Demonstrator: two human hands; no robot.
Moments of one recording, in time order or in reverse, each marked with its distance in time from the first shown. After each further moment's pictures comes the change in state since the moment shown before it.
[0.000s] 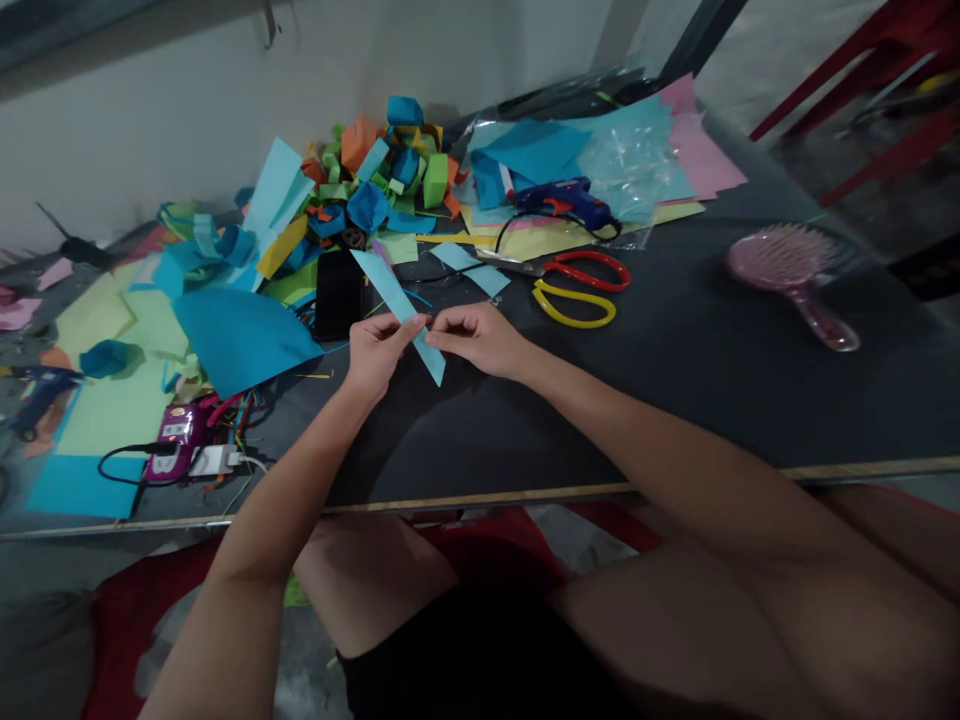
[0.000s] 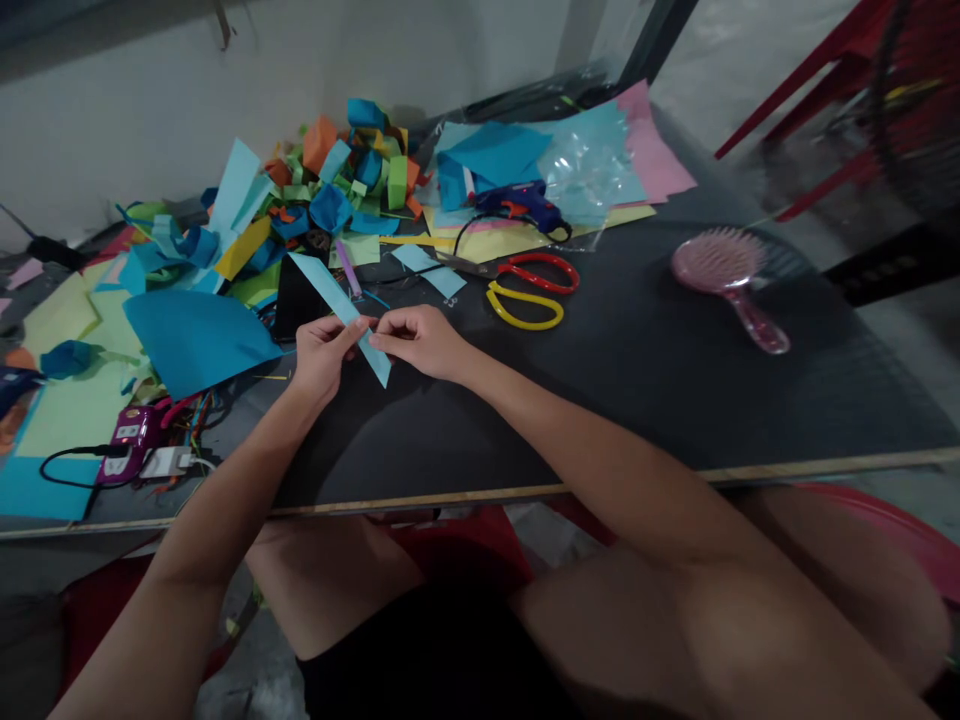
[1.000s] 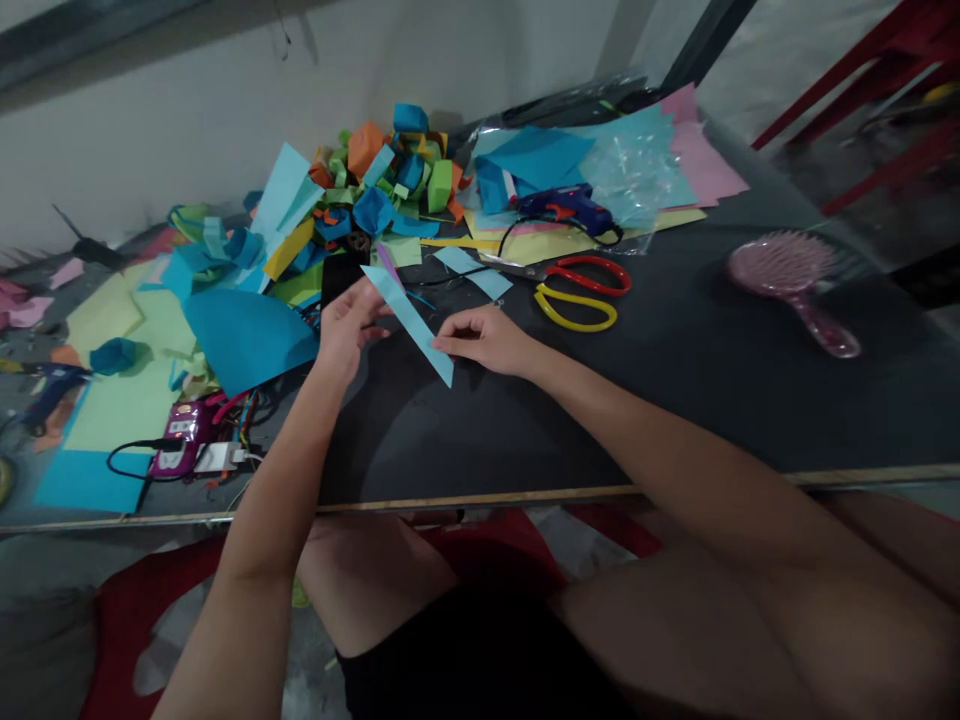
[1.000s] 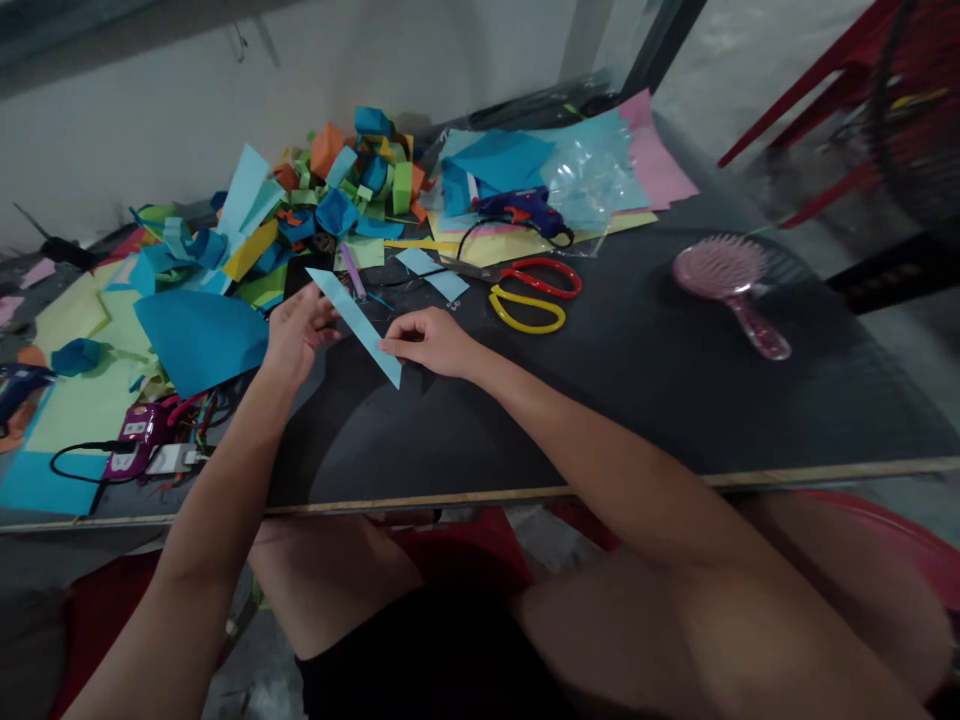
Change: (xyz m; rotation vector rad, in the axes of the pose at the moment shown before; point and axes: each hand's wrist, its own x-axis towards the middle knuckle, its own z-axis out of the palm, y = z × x) left_hand 0.025 0.015 -0.034 -0.047 0.025 -0.100; right_hand -0.001 0.004 -0.009 0.018 -0.078 0.128
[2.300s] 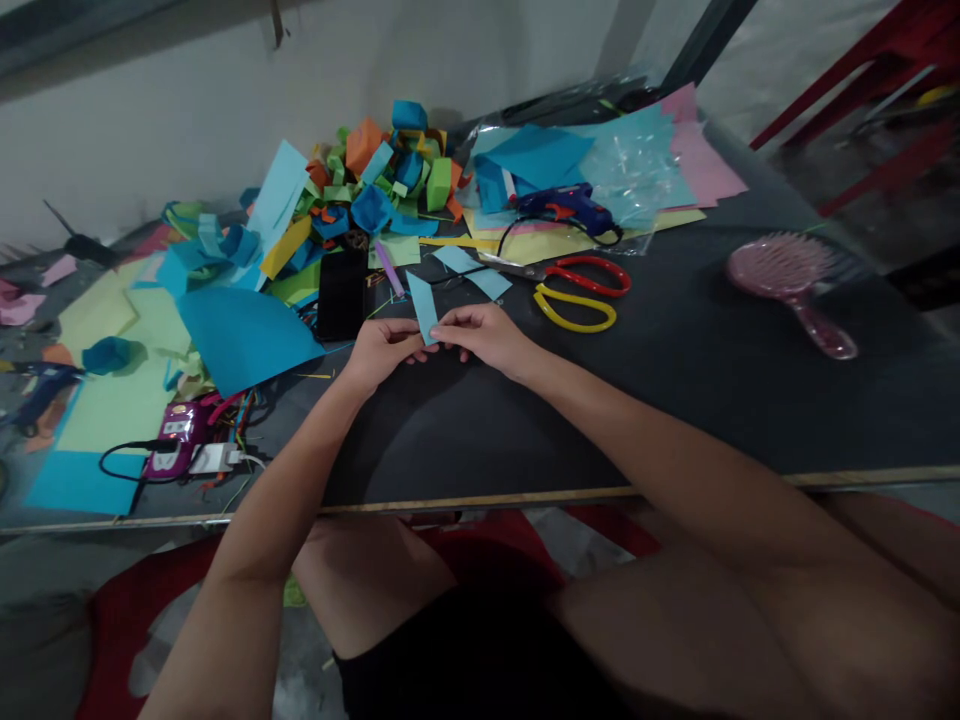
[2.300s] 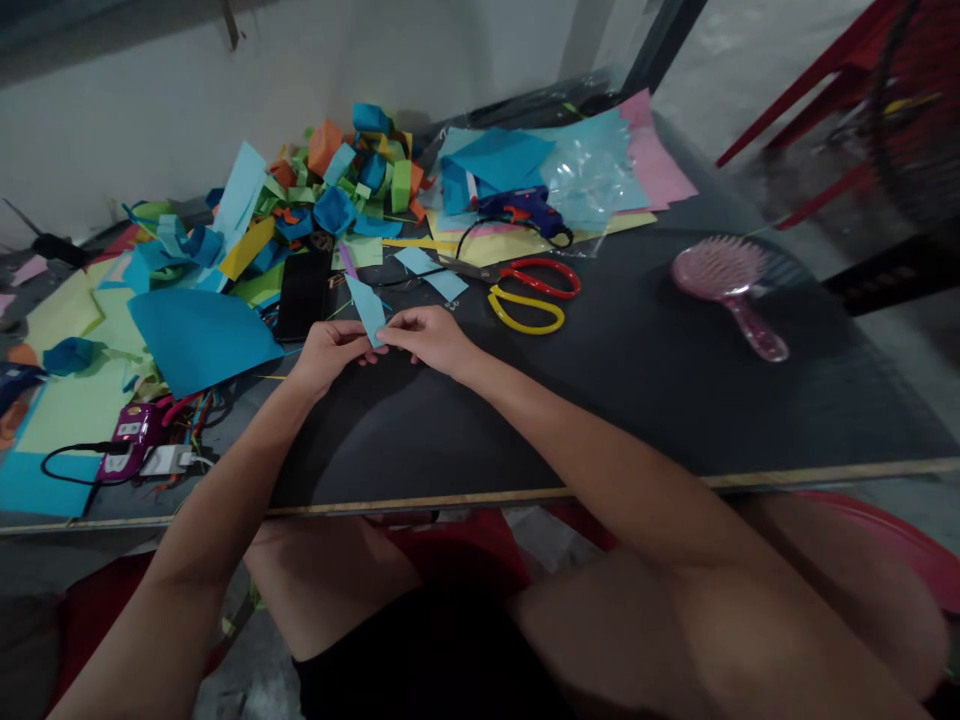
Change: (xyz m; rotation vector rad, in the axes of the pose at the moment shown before) left_hand -0.017 -0.013 0.021 0.259 -0.376 -0.094; right_hand 0.005 0.003 0.011 0.144 0.216 0.132
